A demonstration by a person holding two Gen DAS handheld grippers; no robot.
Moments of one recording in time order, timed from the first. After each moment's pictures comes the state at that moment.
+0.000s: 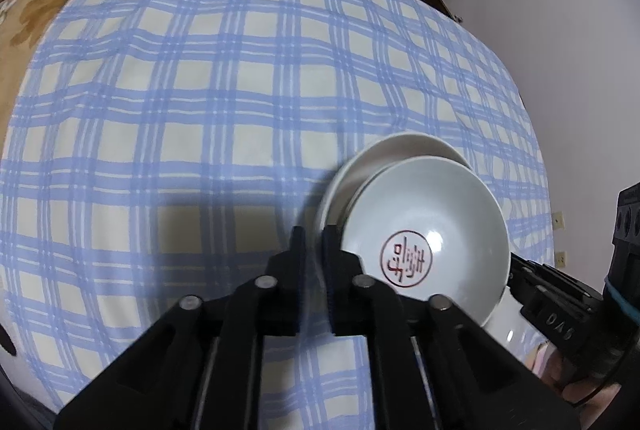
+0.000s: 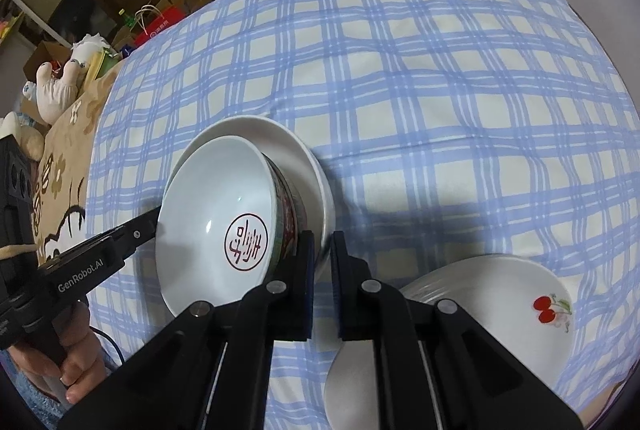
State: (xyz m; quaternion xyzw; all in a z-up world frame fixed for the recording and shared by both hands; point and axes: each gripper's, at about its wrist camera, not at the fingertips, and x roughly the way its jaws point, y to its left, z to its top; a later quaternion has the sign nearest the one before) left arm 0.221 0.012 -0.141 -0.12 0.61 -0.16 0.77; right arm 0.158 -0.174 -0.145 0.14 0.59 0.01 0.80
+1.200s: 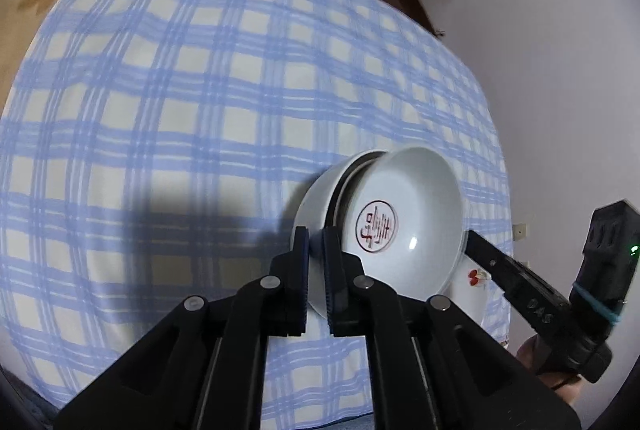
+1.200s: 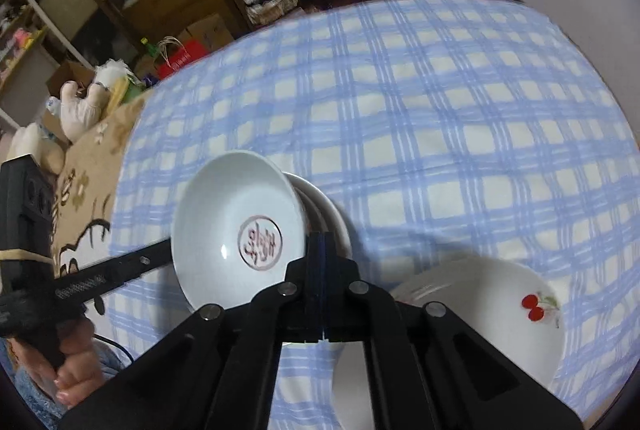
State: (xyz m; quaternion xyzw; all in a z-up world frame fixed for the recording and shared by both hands) left arm 0.199 0.036 -0.124 -0.19 0.60 -0.17 0.76; right arm 0.140 -0.184 -0.128 0.14 0.55 0.01 0.82
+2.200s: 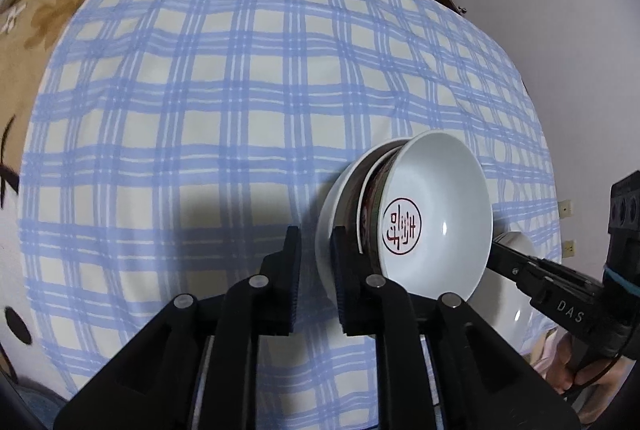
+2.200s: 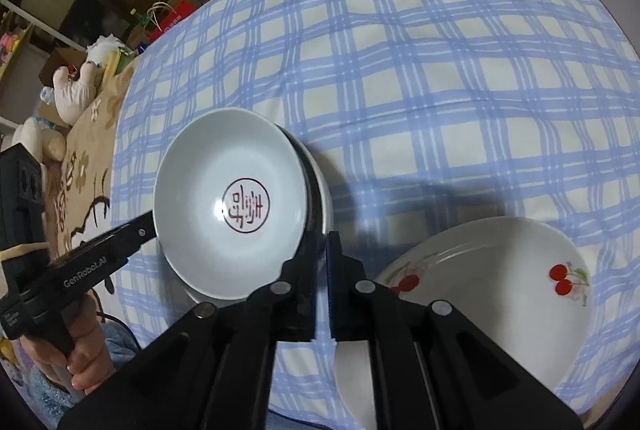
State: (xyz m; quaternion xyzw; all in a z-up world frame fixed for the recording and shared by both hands) left arm 0.205 0.020 -0.130 -0.09 0.61 -0.15 0.77; right arm 0.148 -0.189 -0.150 0.19 0.61 0.04 0.77
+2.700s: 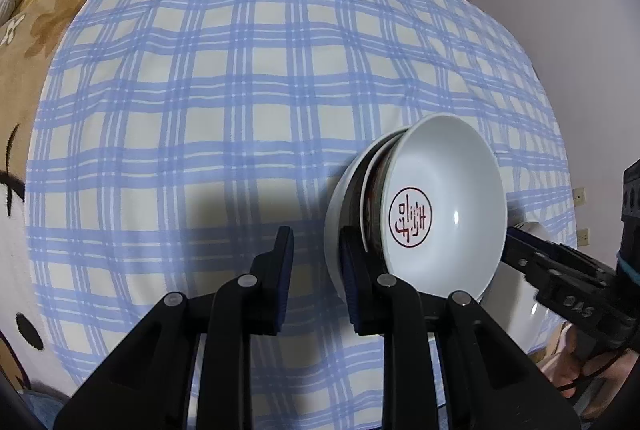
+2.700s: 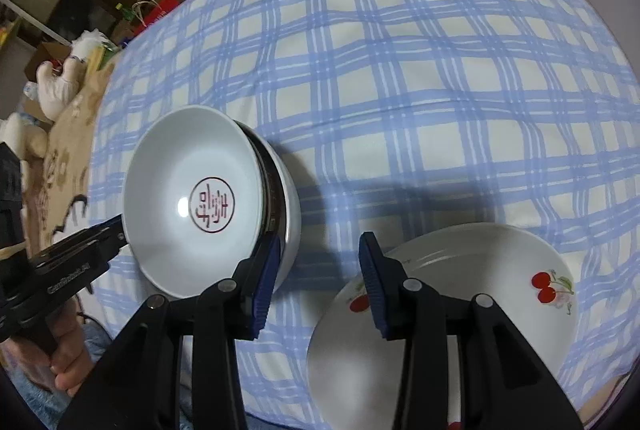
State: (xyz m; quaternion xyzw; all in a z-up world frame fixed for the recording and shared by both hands) left arm 0.207 0.018 -0.135 -0.07 0.62 -0.15 0.77; right arm 0.150 -0.190 -0.159 0.15 0.61 0.01 0.77
